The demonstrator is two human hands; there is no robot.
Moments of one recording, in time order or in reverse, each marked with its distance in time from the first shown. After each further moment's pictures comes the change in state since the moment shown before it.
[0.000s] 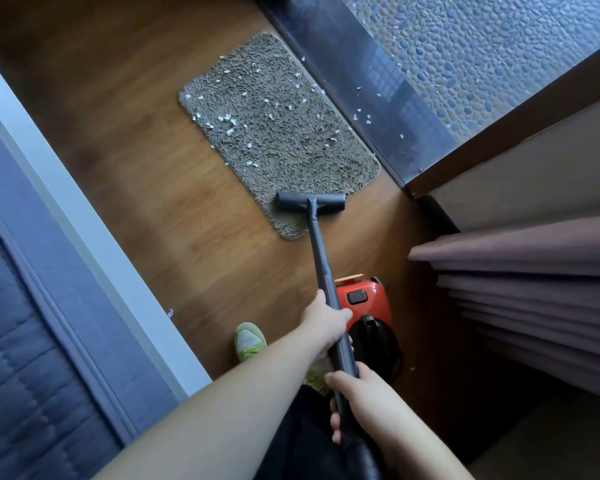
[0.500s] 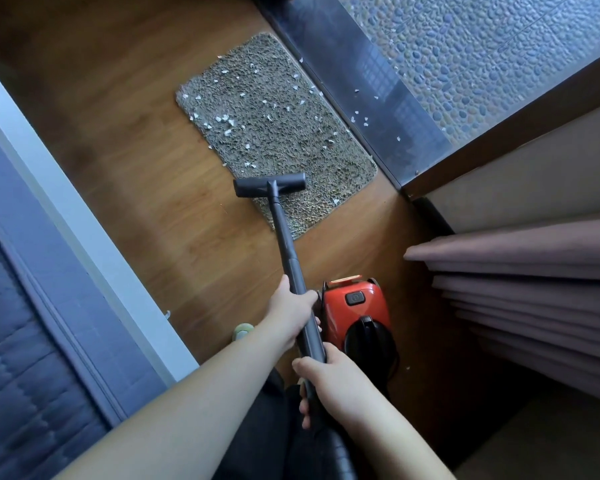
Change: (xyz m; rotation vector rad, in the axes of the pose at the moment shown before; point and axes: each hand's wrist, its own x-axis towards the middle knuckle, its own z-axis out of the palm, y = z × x) left_hand -0.013 0.017 -0.057 -0.185 0.109 0.087; right_hand 0.002 -0.025 0.040 -0.121 -0.037 -0.092
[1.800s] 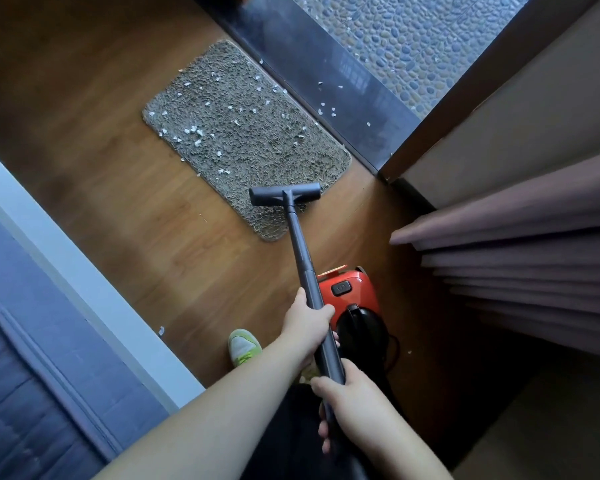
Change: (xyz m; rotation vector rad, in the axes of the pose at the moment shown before) left_hand -0.022 -0.028 0.070 0.118 -0.073 -0.020; right_hand -0.020 0.052 -0.054 0.066 0.065 0.005
